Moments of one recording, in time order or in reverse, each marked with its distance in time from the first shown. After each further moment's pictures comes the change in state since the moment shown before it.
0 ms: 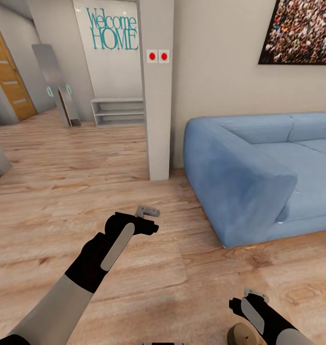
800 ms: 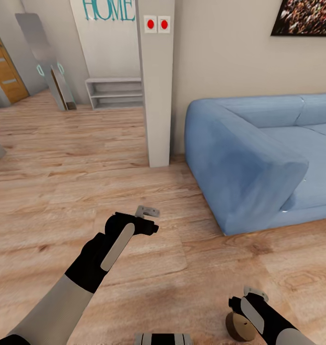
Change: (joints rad) left arm 0.000 0.001 -0.002 0.000 0.000 0.000 0.000; right arm 0.001 0.001 0.000 -0.010 0.000 -0.006 0.001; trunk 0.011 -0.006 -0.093
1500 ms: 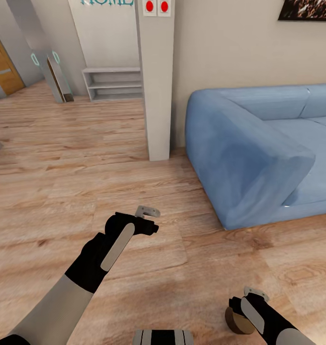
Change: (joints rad) left arm 0.000 -0.001 0.000 -0.001 0.000 0.000 0.000; right arm 0.000 -0.001 0.000 0.001 0.001 0.000 0.000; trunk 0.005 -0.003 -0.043
